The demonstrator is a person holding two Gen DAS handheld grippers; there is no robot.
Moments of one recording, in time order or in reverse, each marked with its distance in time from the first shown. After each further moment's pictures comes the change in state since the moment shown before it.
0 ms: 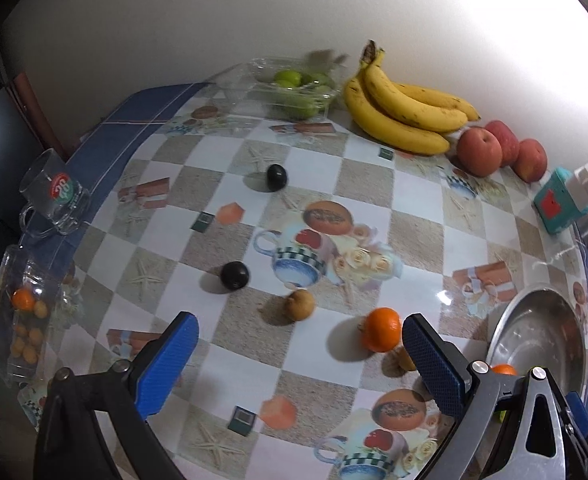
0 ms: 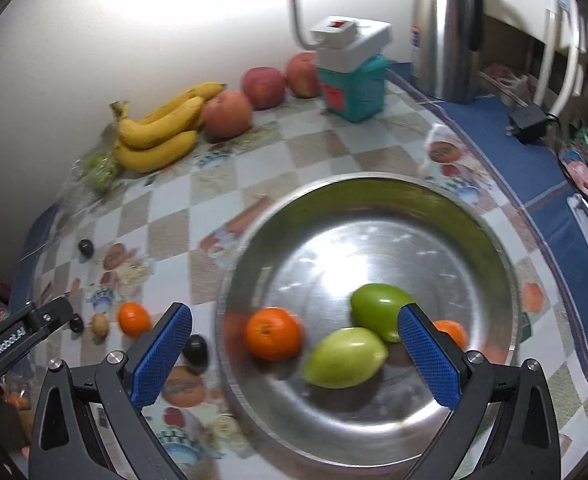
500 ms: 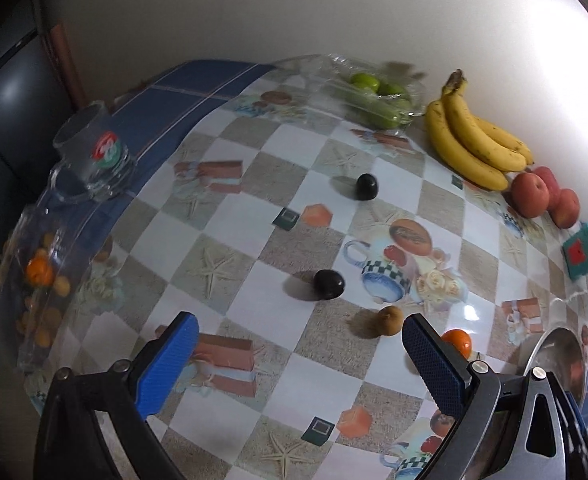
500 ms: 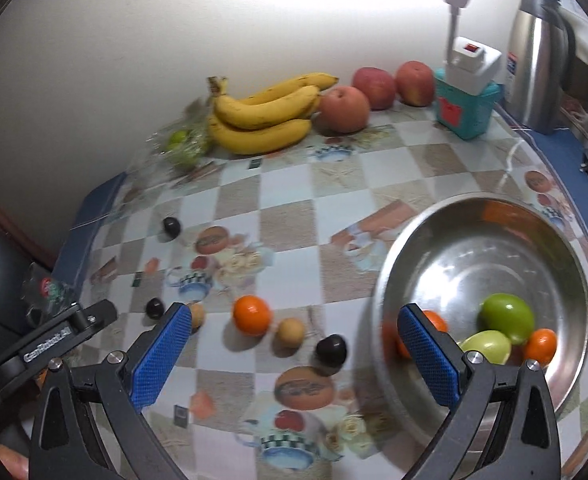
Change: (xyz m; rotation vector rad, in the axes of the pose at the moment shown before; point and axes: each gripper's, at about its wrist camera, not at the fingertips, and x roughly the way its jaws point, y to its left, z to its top) left arm 0.007 0.082 0.004 -0.162 0.035 0.020; right arm -0.001 0.086 -0.007 -0.121 0.011 0.162
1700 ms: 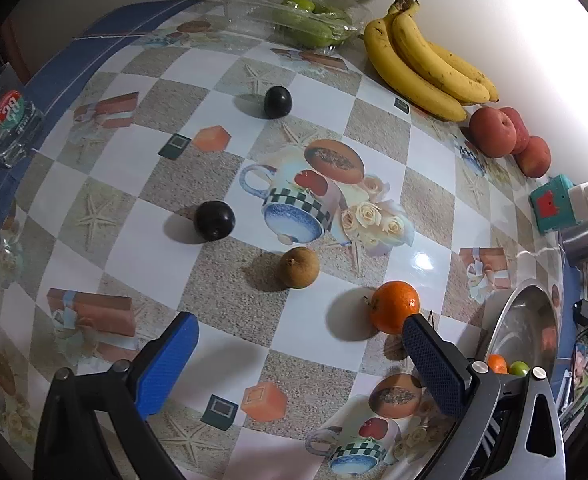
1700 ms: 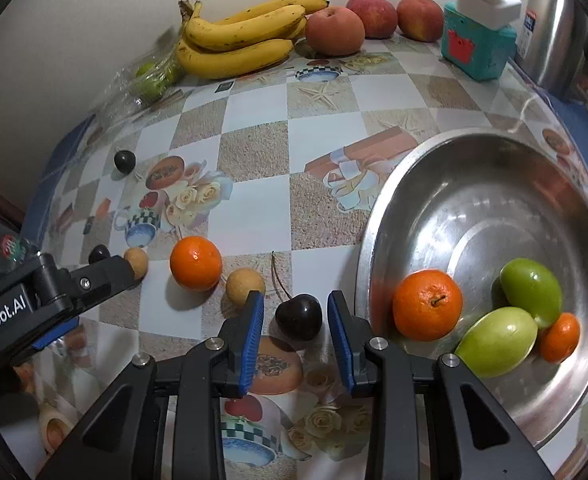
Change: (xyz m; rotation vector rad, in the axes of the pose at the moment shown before) left arm 0.046 -0.057 -0.016 0.053 0.206 -0.174; right arm 0.057 -0.018 -0.016 -0.048 0.207 -0.089
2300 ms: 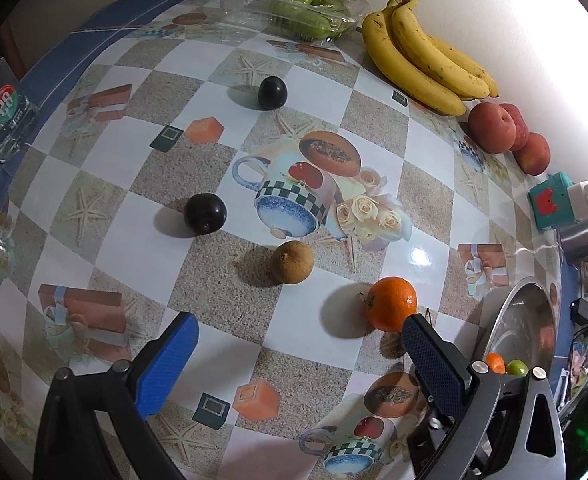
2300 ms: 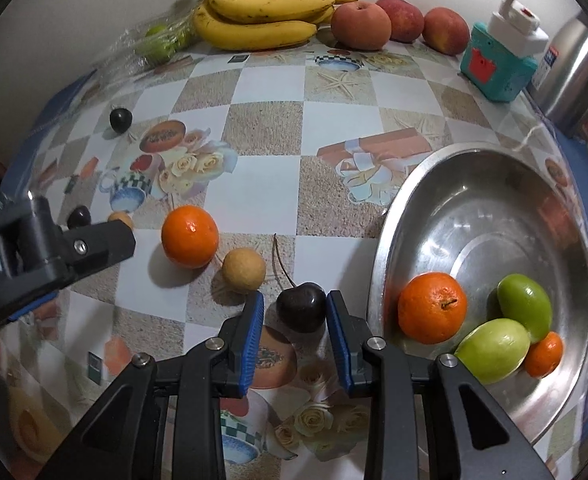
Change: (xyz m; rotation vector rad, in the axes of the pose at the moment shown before) left arm 0.004 -0.003 -0.001 -0.005 0.017 -0.012; right arm 0.013 0.022 -0.006 -0.142 0.038 -0.125
